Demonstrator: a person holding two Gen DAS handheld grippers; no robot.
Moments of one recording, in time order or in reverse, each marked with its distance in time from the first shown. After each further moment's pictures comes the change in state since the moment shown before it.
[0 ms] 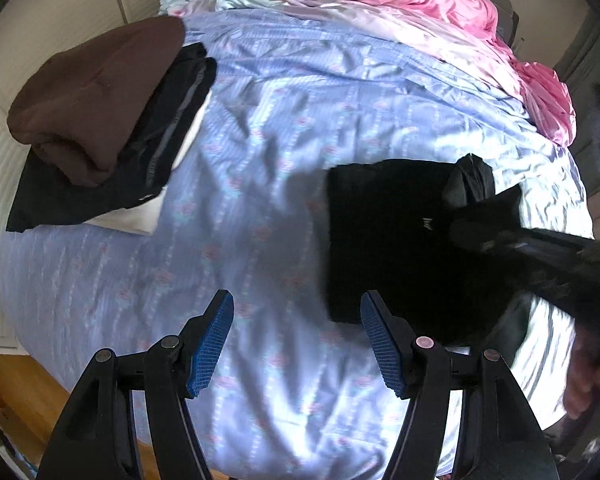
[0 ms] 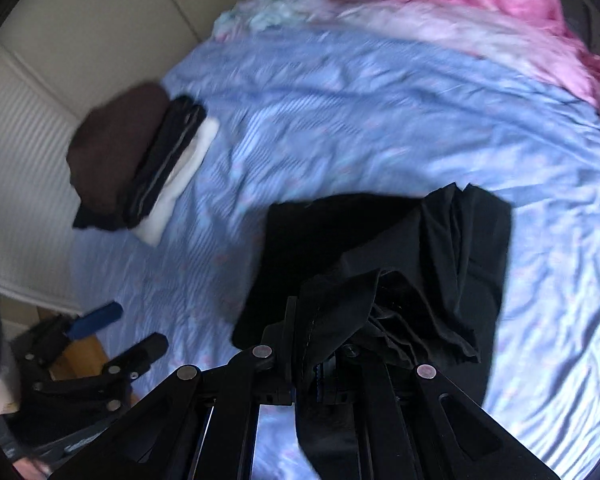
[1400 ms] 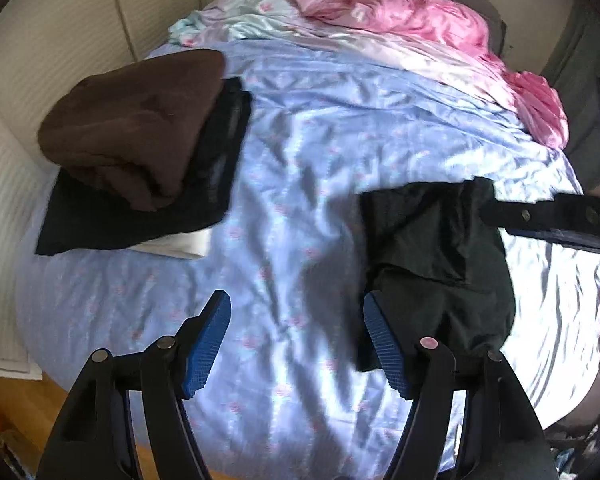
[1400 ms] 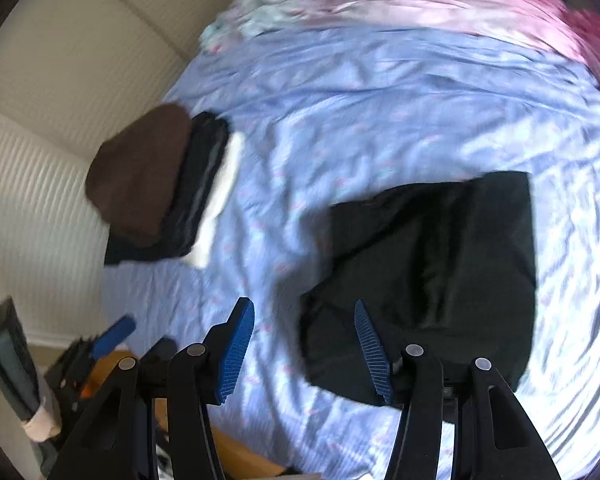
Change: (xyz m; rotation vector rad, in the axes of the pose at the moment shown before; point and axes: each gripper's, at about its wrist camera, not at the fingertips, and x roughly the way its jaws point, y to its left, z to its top) left arm -0.036 0.030 -0.009 0.058 -0.098 0.008; right arm -0.038 0.002 0.007 0.255 -0.031 0.042
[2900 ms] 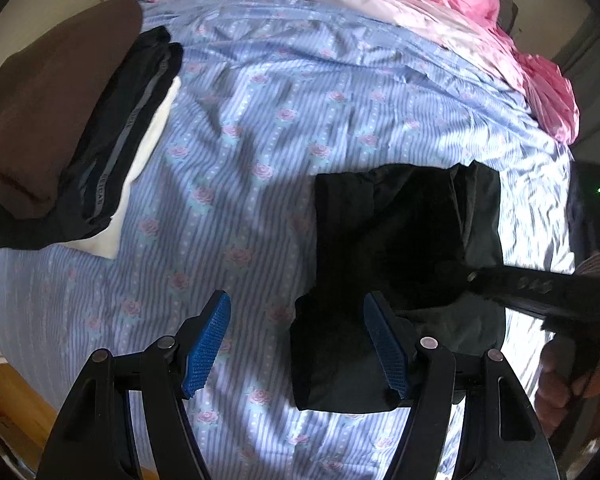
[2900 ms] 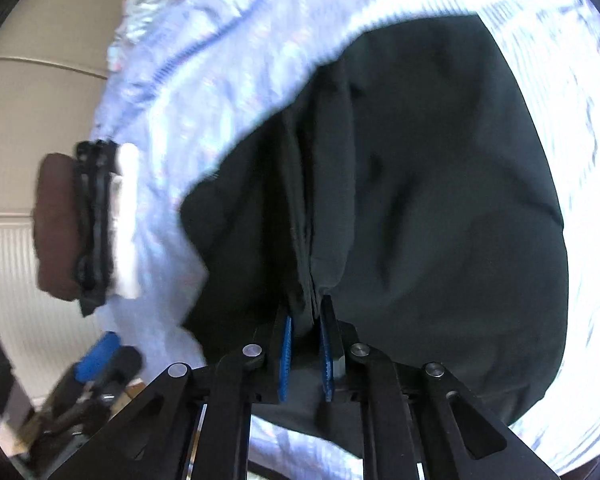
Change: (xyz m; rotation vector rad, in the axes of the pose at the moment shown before) left arm 0.082 -0.044 0.041 -0.060 0.155 -0.055; right arm 0.095 -0.093 0.006 0.261 0.141 0.127
